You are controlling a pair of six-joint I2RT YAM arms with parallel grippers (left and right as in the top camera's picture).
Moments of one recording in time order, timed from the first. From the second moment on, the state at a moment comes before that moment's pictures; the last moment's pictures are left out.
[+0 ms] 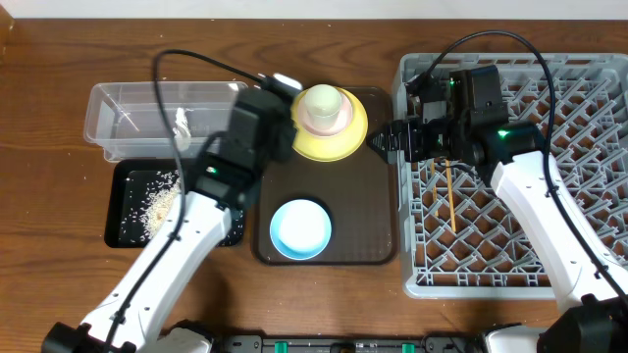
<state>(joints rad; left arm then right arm) -0.37 1.38 1.07 -0.34 -0.18 0.07 0.24 1.53 1.25 -0.67 -0.51 0.16</state>
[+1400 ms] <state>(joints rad) -0.06 1.66 1.07 -0.18 -0.22 0.03 0.24 1.53 1.25 -0.67 -0.51 0.16</state>
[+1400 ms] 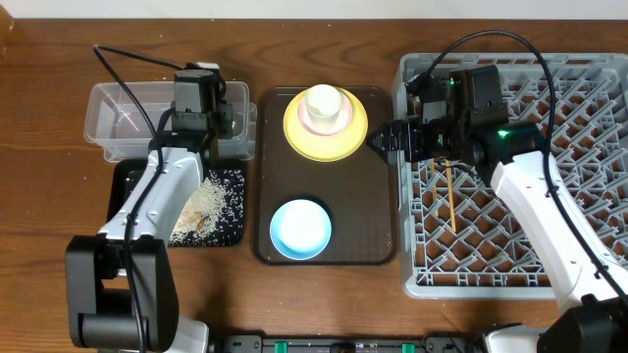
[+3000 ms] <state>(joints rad) 0.09 1.69 1.41 -0.83 0.18 -0.26 0.24 1.53 1.25 -0.67 -0.51 0.16</state>
